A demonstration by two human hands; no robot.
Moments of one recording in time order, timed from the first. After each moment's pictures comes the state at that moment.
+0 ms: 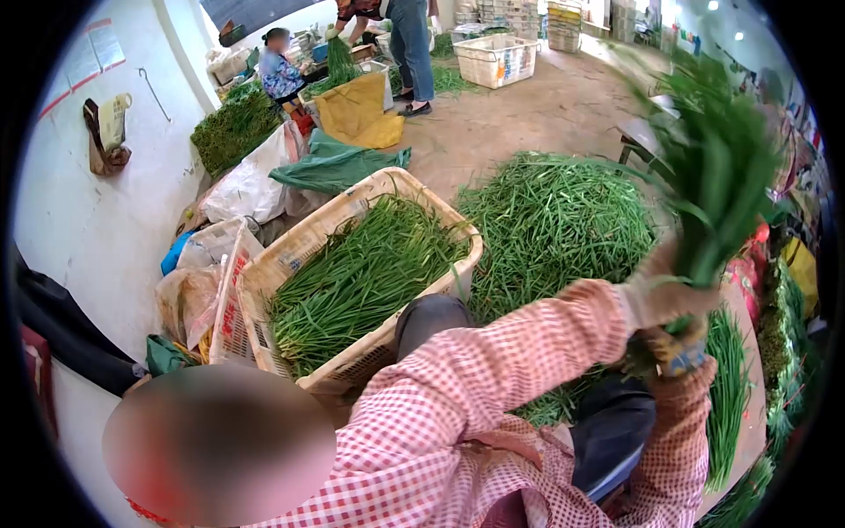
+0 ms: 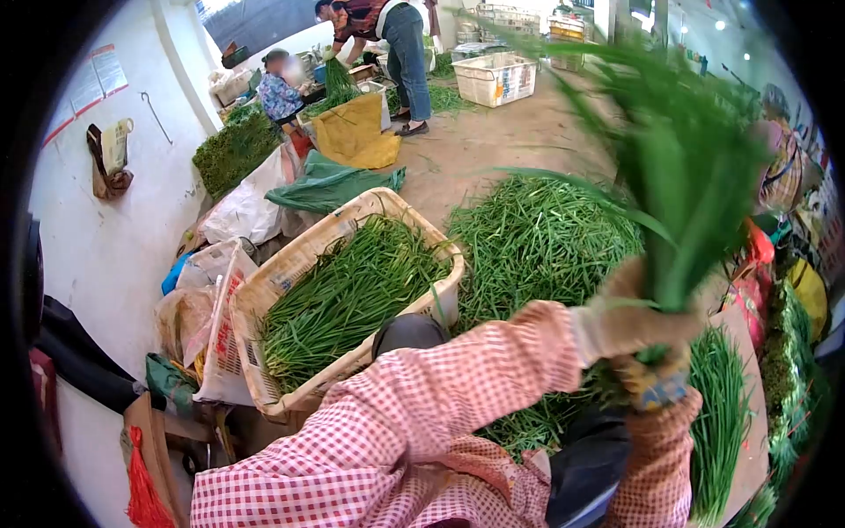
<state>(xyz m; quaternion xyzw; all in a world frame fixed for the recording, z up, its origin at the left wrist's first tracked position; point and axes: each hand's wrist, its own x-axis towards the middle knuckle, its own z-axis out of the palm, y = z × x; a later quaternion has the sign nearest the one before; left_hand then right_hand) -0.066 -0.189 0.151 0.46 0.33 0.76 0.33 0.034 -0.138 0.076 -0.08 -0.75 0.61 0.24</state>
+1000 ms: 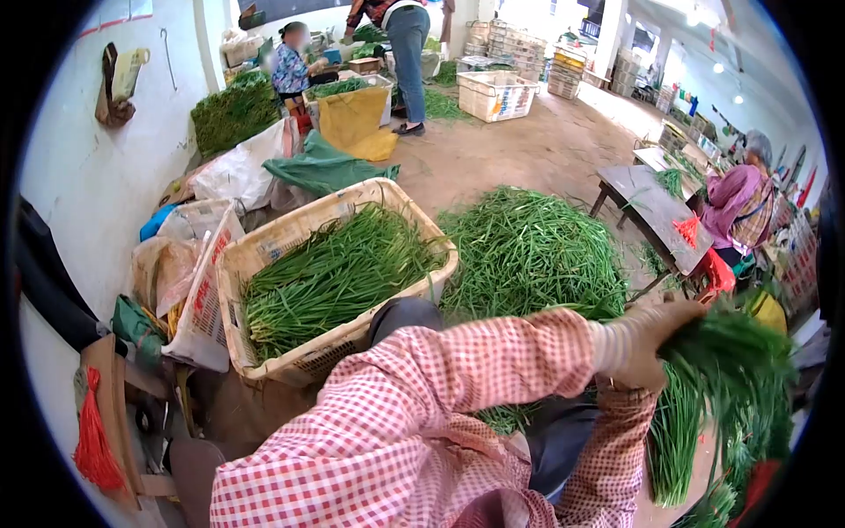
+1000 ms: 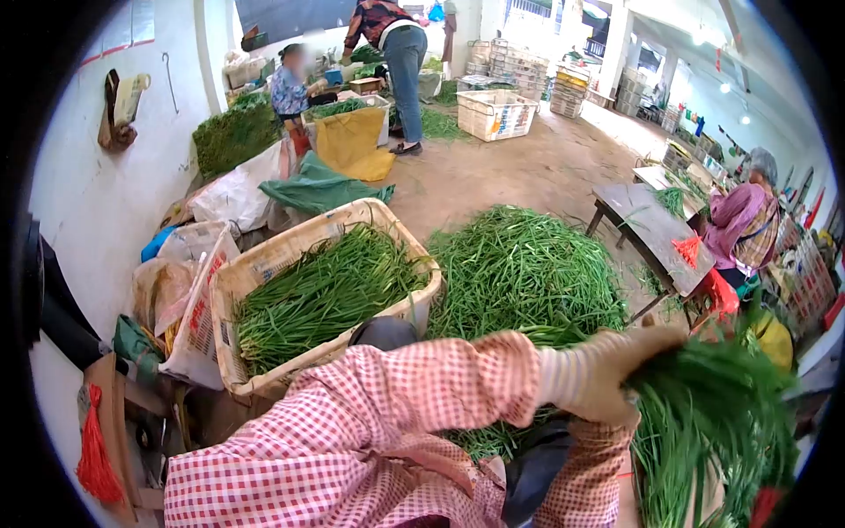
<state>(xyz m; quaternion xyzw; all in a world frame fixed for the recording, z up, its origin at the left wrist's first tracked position) -0.021 -0.229 0.181 0.69 0.45 0.56 0.12 0.056 -0.099 0.059 -0.06 -0.65 0.57 0.49</state>
